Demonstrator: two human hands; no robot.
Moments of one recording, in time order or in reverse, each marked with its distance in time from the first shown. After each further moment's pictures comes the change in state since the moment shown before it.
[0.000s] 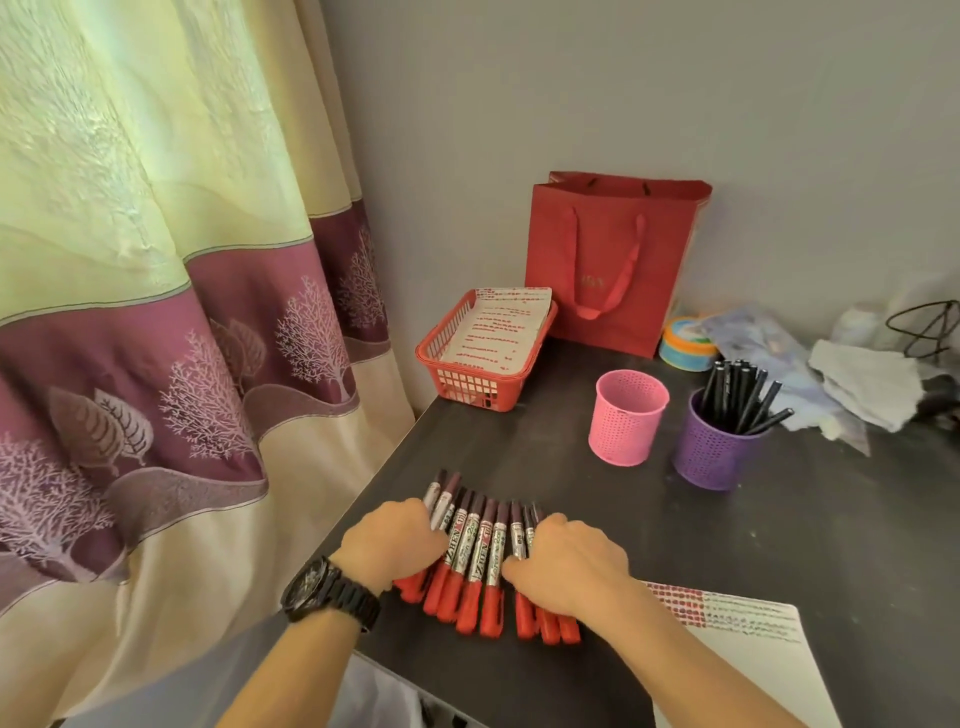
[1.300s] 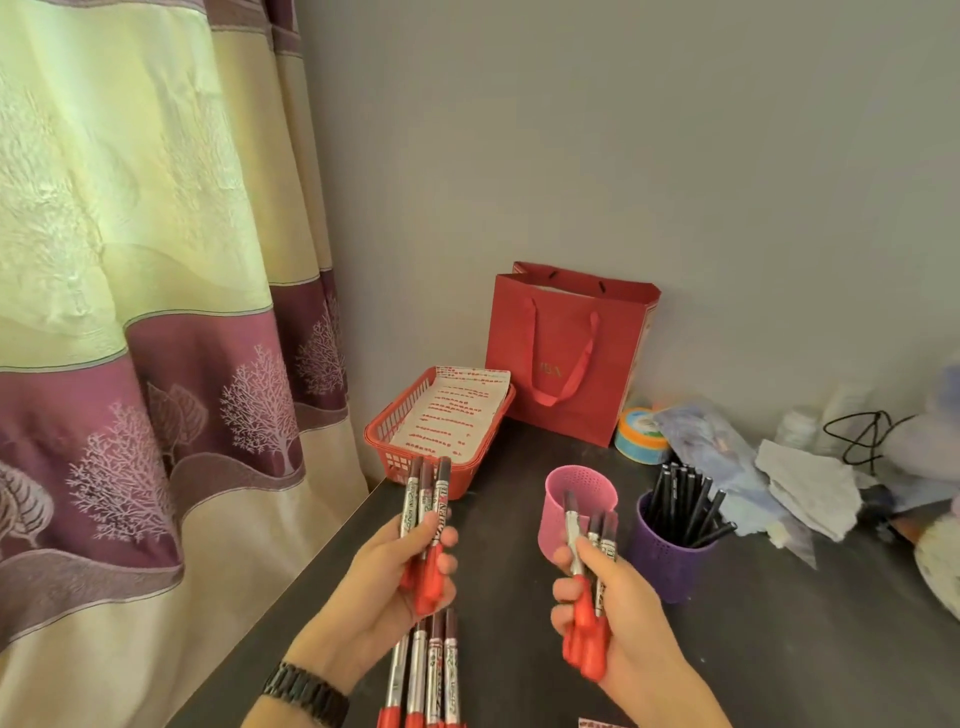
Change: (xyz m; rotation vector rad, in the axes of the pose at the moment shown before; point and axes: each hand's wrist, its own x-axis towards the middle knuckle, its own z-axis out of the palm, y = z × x) left_hand 0.018 0.065 -0.017 -1.967 -0.363 0.351; right_hand 0.023 0.069 -0.068 2.037 -0.104 0.085
